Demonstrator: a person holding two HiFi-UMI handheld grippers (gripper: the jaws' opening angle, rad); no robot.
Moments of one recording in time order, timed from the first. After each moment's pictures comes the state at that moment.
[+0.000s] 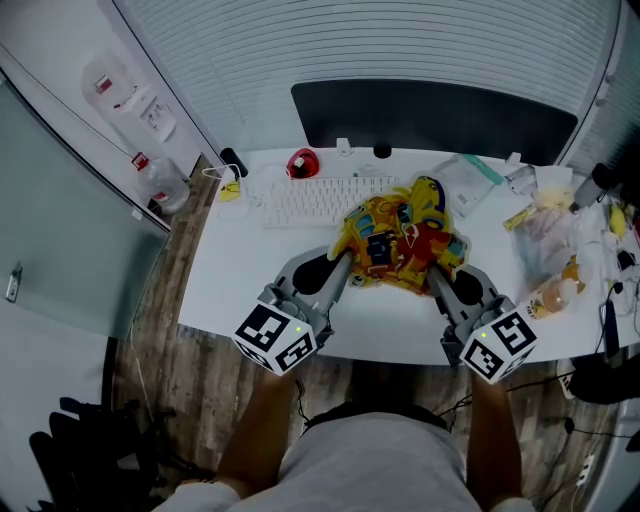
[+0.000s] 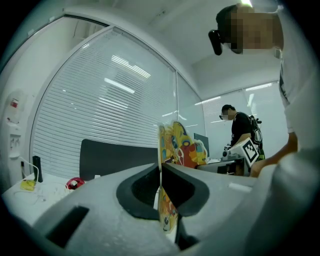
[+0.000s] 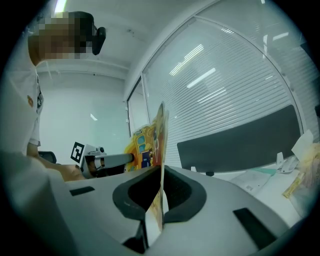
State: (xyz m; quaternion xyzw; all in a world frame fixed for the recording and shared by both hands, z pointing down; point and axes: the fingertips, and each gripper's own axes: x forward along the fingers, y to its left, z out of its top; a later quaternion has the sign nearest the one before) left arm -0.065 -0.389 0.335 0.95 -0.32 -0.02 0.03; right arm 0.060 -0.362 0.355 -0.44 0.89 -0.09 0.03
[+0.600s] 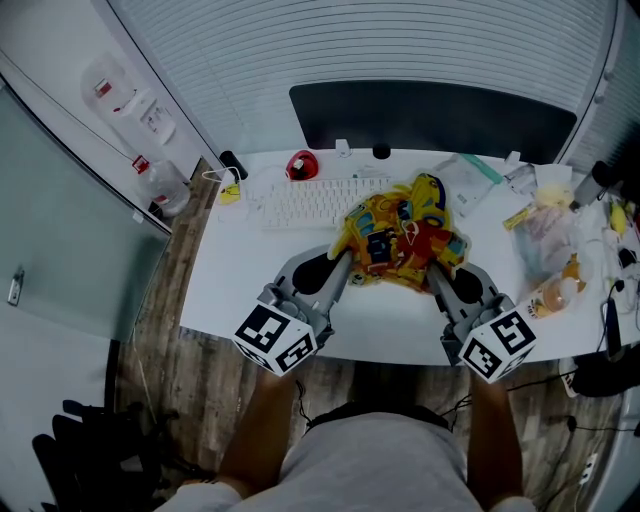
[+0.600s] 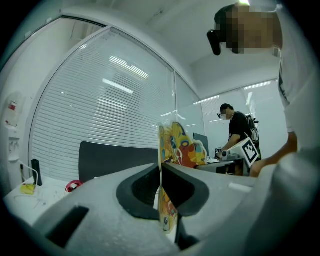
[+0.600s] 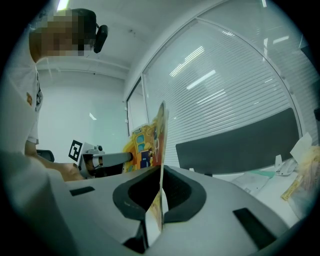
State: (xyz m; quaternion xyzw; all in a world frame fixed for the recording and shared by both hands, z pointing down) left arm -0.064 -0.388 0.331 0.95 -0.32 -0.02 0.02; right arm 0.059 -0.363 0.353 -0.45 0.89 -0.07 0.03
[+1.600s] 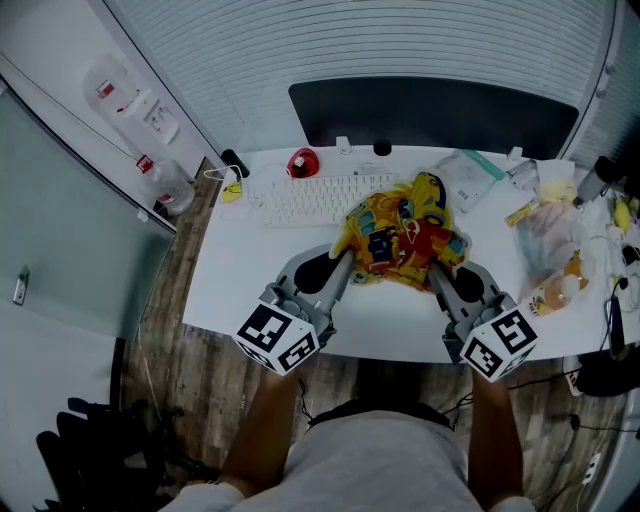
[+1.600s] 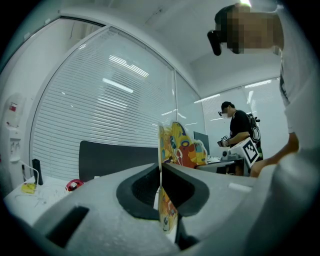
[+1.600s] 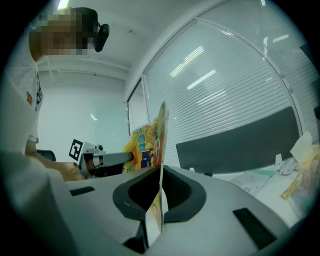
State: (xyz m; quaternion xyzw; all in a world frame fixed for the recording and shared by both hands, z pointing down) left arm -0.061 -0.386 0.332 0.95 -0.32 -0.01 0.02; right arm 0.061 -0.361 0.355 -0.44 0.89 -0.08 0.03
